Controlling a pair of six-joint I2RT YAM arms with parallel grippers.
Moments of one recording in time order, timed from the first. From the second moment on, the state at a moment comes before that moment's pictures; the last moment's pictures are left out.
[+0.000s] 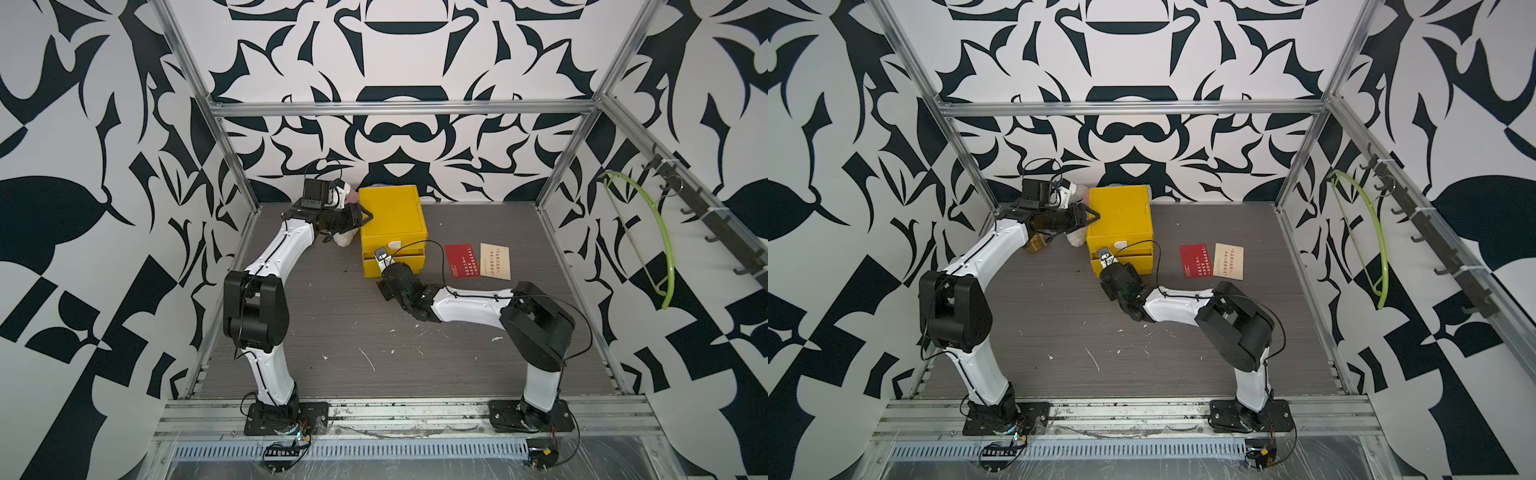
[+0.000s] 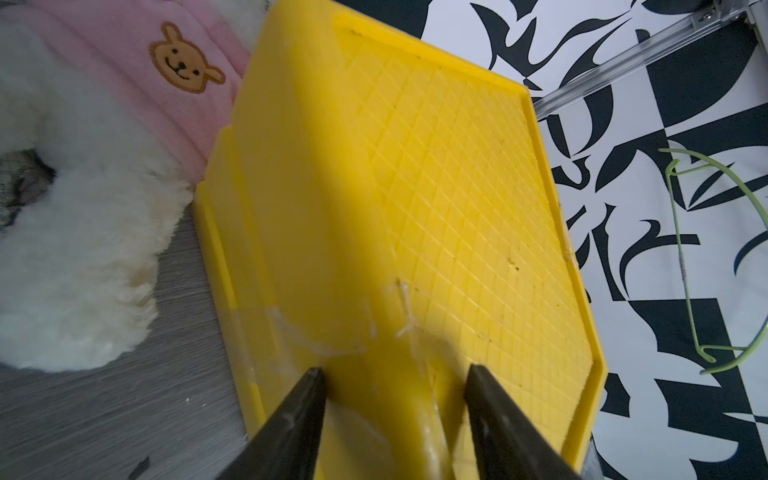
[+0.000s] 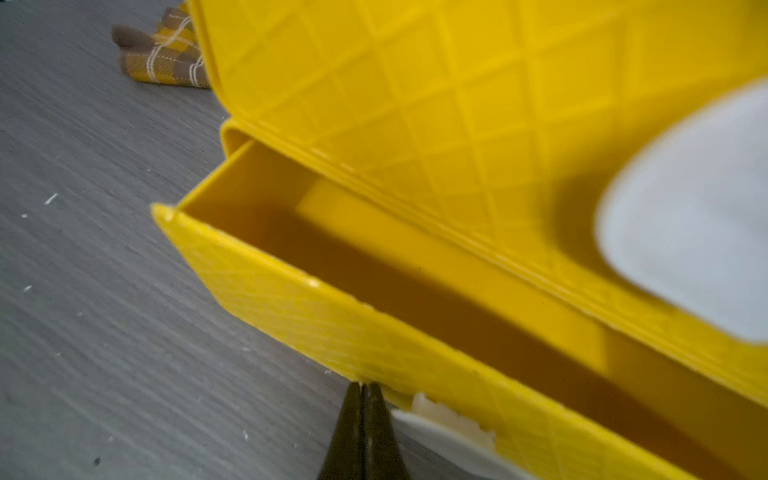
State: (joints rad) left arm -0.22 1.85 1.61 -0.47 0.61 -0.41; right arm 0.90 1.90 1.15 0.18 0.47 0.05
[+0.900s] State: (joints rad) left arm -0.23 1.85 1.75 -0.59 0.56 -0.42; right arm 0.89 1.81 1.08 0.18 0.46 0.03
